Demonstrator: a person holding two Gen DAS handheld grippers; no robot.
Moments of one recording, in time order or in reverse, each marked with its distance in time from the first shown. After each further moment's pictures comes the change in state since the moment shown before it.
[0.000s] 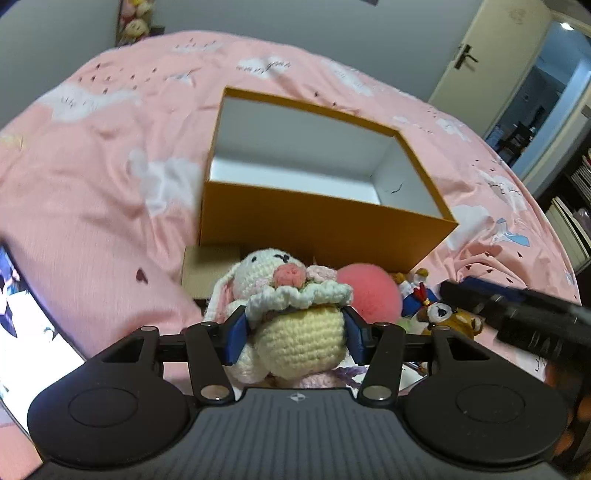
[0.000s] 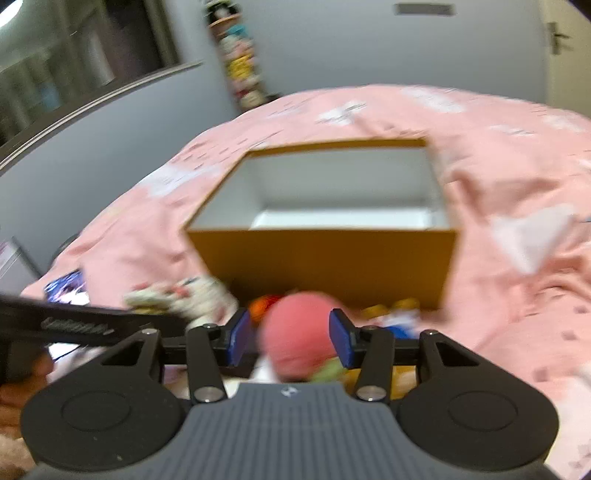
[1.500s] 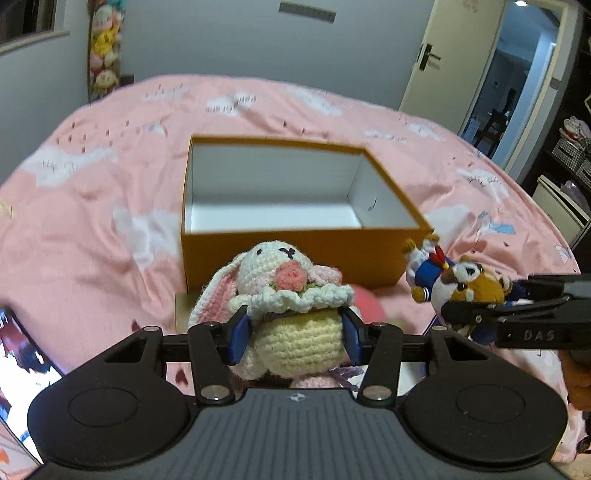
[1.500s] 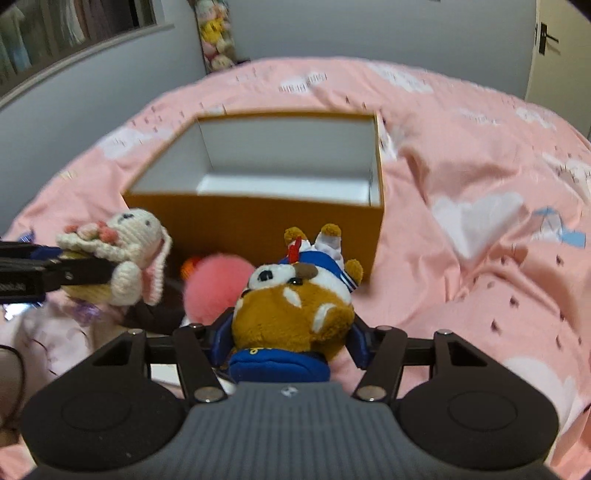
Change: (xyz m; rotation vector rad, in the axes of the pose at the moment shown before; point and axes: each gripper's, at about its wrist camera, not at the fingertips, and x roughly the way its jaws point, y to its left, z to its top) left arm -0.016 -0.020 0.006 0.159 -0.103 -0.003; right arm -0.012 -0.024 0.000 -0.071 0.114 -0.095
